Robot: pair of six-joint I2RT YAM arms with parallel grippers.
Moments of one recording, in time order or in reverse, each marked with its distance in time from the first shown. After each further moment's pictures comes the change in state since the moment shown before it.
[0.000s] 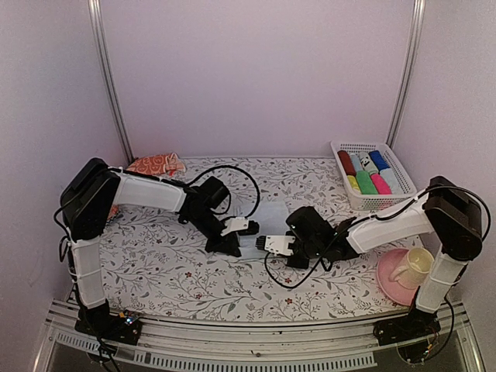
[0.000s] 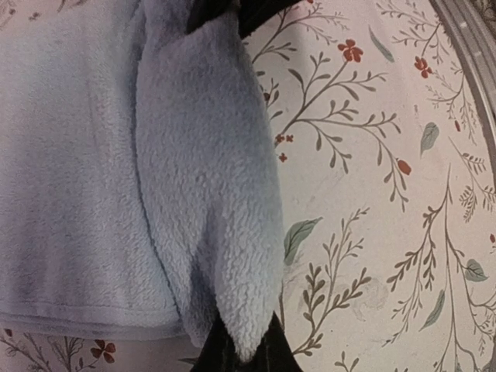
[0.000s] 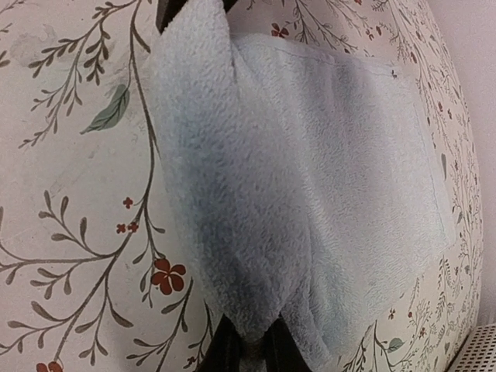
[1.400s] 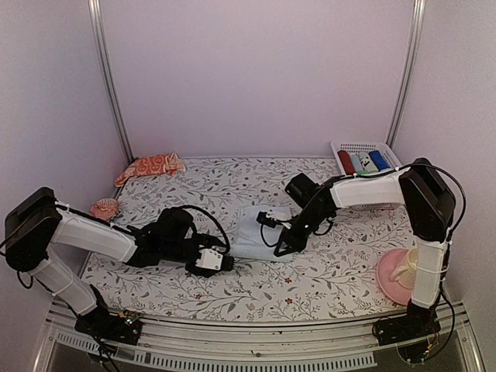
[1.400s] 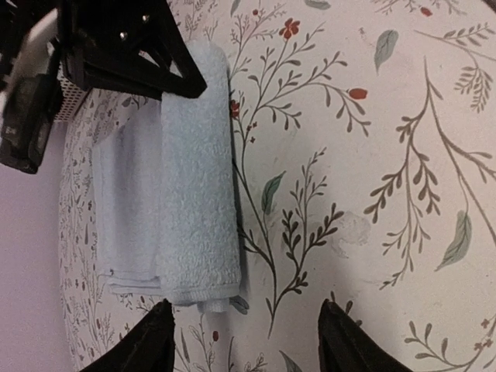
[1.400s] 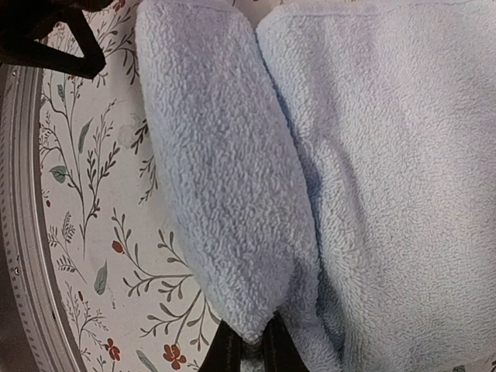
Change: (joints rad) left arm -0.124 -0.481 -0.699 0.751 -0.298 0.290; right arm -0.240 0.226 0.458 -0.650 -0.689 0.259
